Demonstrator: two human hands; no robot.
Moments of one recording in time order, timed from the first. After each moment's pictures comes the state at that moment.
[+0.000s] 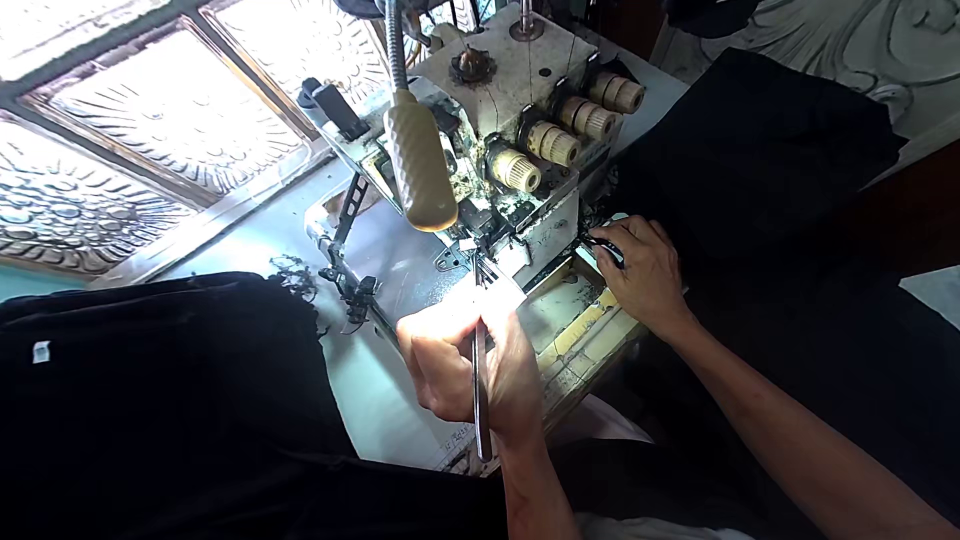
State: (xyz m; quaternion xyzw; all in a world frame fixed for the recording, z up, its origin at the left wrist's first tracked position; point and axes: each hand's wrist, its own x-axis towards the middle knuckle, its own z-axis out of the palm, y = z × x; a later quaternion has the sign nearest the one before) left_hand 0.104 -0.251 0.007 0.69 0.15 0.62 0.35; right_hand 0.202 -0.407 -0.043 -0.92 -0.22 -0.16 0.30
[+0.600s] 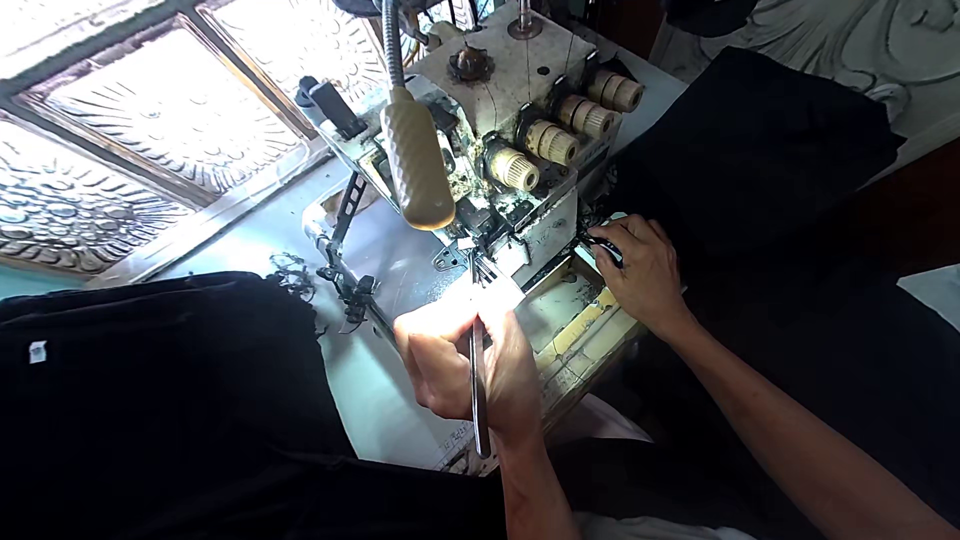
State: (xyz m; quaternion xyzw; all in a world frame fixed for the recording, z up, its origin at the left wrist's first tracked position) left_hand 0.104 -0.252 0.007 0.70 0.16 0.61 0.34; right_hand 0.201 -0.407 -0.042 -0.92 -0.22 -0.16 0.30
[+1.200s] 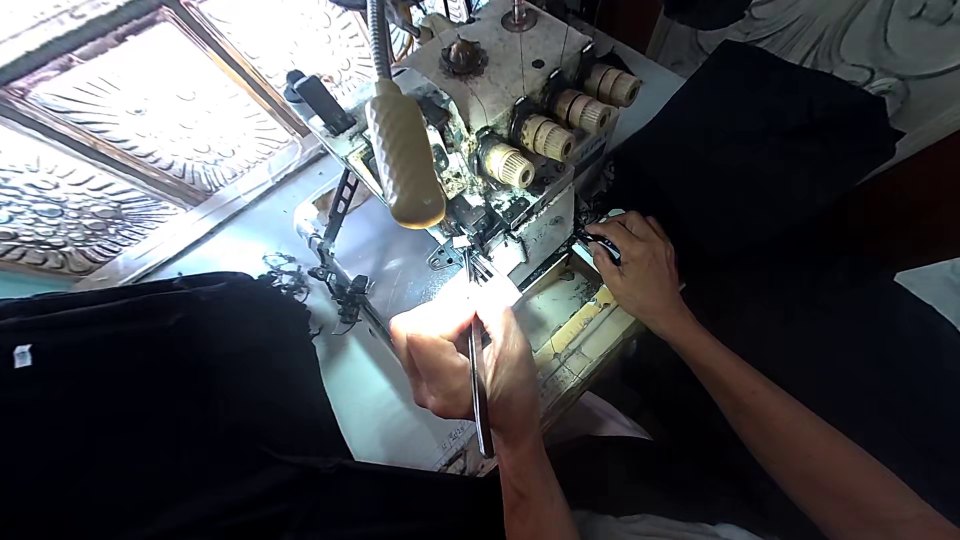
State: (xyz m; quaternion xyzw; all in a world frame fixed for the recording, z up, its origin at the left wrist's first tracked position) left_hand 0.104 -0.256 0.009 0.70 0.17 0.61 0.33; right_hand 0.199 -0.407 -0.041 -0.92 -0.22 -0.16 0.30
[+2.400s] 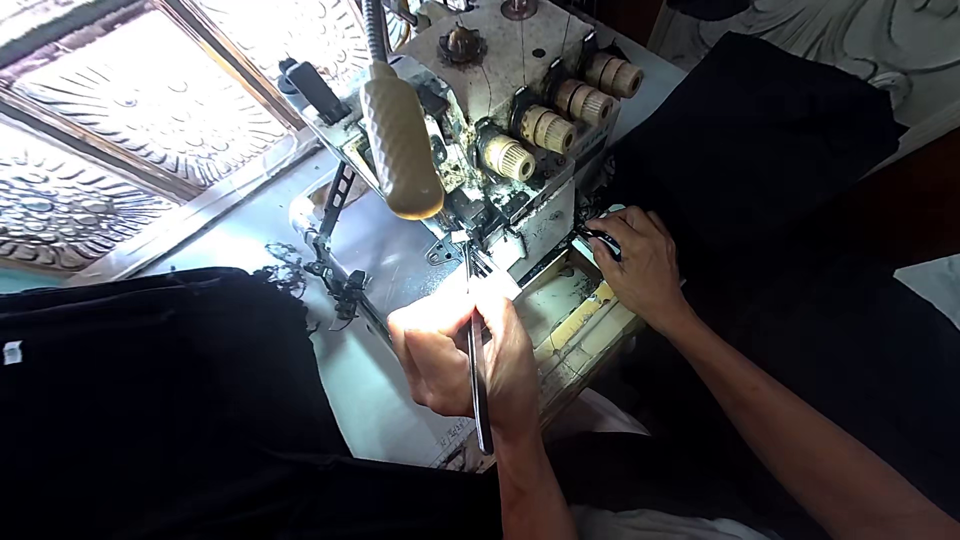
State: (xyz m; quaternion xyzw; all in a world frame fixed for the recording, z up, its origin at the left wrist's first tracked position) left_hand 0.105 -0.254 0.008 0.69 0.16 0.61 0.35; right_hand 0.198 -0.407 -0.039 -0.91 -0.23 -0.16 0.30
